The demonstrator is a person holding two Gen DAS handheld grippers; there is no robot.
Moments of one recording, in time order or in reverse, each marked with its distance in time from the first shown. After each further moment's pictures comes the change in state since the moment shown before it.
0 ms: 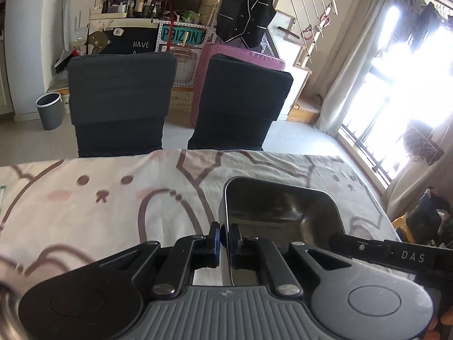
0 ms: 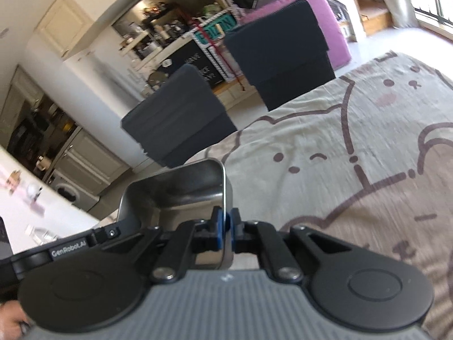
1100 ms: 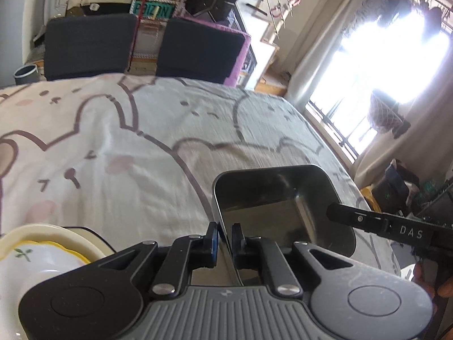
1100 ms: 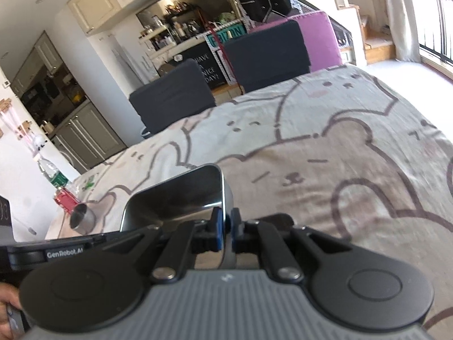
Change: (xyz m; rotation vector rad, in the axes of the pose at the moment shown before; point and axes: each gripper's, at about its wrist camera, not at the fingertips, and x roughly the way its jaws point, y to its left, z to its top) left arm -0.030 -0.102 -0.165 -0.007 0.084 -0.126; right arm -0.154 -0.091 -0.109 -0.171 -0.030 -0.046
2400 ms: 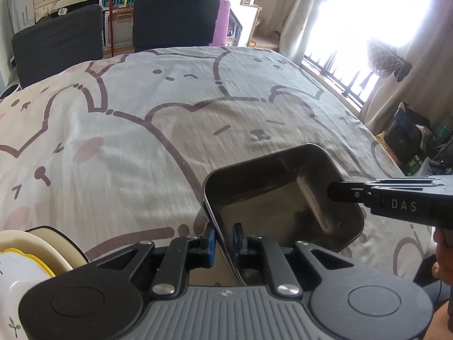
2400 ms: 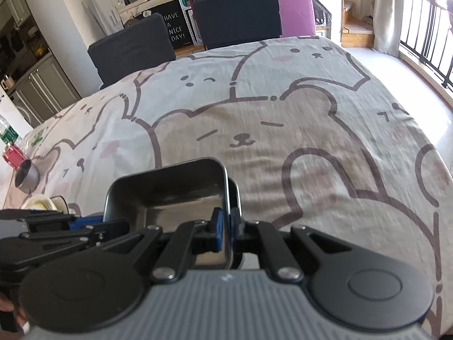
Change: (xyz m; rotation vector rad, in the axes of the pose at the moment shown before) left arm 0.052 -0.033 -0.018 0.181 0.126 0.071; right arm 0.029 -0.019 -0.008 -0.092 0.172 -0.202
